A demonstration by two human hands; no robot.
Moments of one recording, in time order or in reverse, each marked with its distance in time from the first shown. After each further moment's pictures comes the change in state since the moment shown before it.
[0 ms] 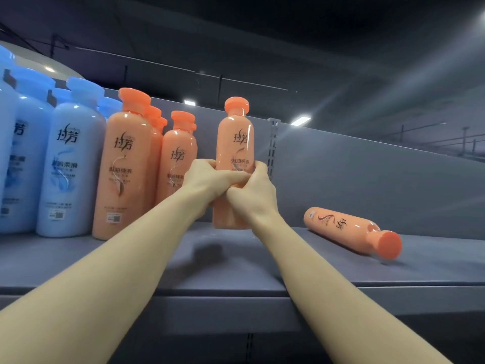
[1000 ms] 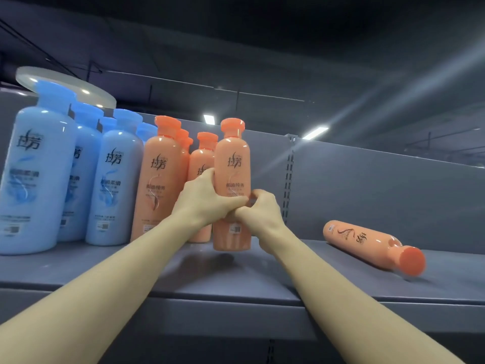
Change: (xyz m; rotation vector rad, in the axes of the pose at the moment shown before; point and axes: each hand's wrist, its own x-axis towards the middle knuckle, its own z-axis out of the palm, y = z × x) left_hand -0.016 -0.008 -0.044 0.427 0.089 0.249; right_hand 0.000 0.001 0.017 0.180 -0.192 0.087
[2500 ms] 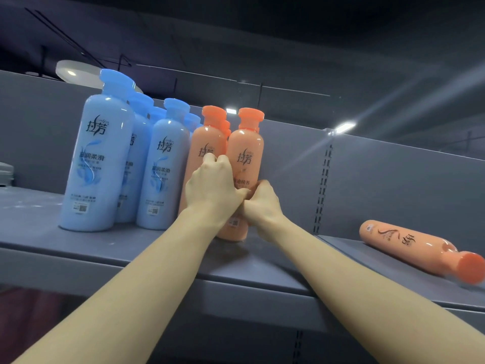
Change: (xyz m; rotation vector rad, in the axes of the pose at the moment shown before) left_hand -0.017 -0.011 -0.039 0.495 0.231 -0.005; right_hand 0.010 -0.013 0.065 -0.085 -0.050 -0.022
